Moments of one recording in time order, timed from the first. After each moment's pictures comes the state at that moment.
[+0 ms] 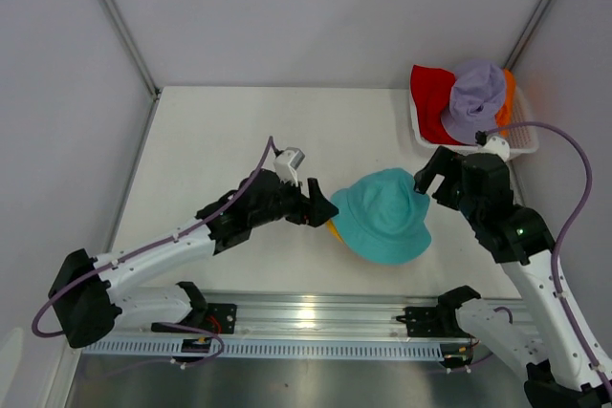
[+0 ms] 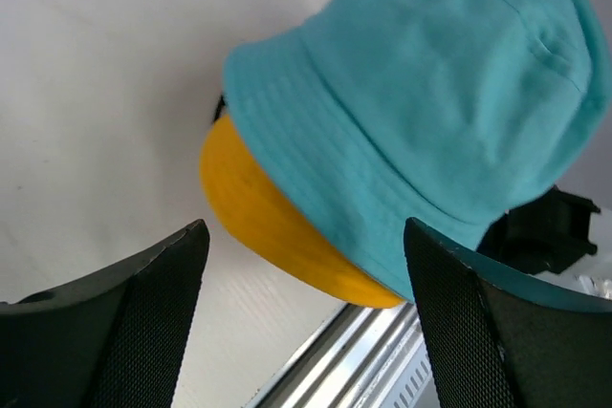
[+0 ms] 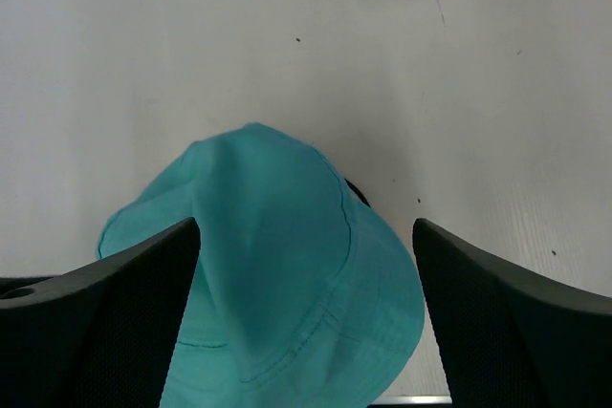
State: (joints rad) left arm -0.88 1.14 0.77 -0.03 0.10 -0.62; right arm 0.39 0.82 1.13 -0.85 0.28 0.58
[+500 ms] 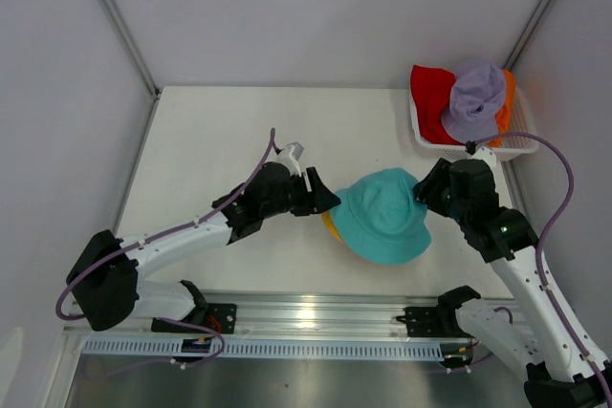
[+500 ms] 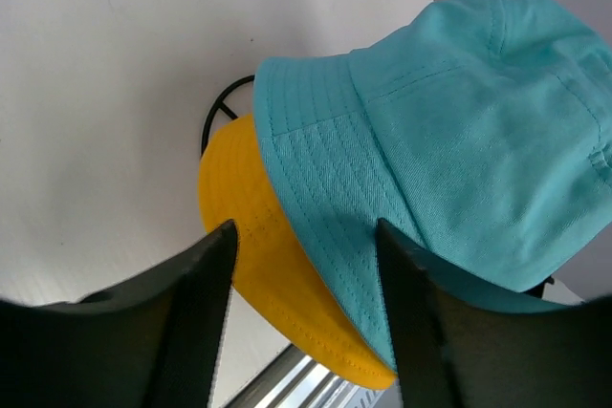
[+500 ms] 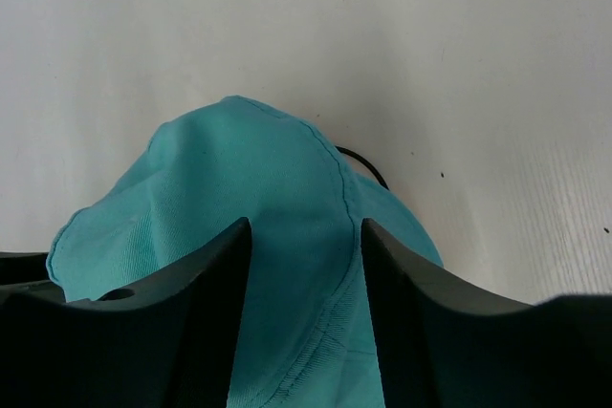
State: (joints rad) left arm -0.82 1.28 0.79 0.04 0.09 -0.85; right arm 0.38 0.80 0.96 -0.78 0.23 0.68
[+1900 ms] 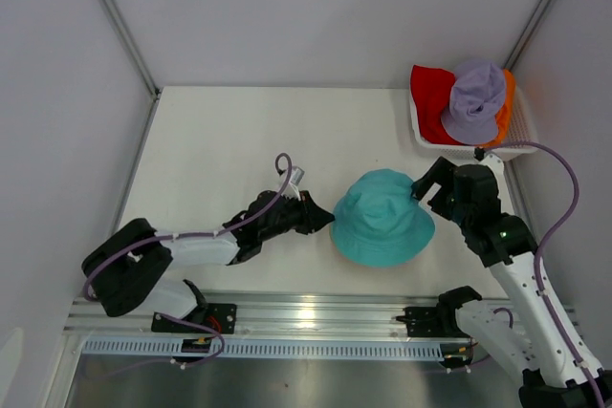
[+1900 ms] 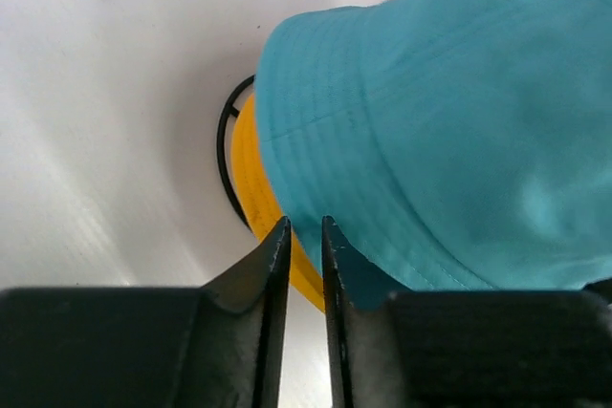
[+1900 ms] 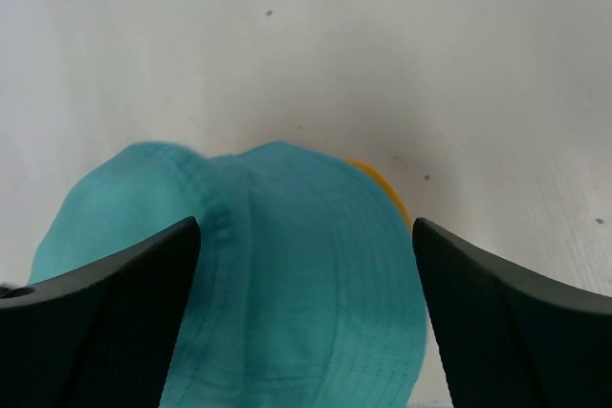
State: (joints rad) left arm -0.83 1.42 0.47 0.65 0.12 -0.79; right arm 0.35 0.75 0.89 -0.73 0.24 0.73
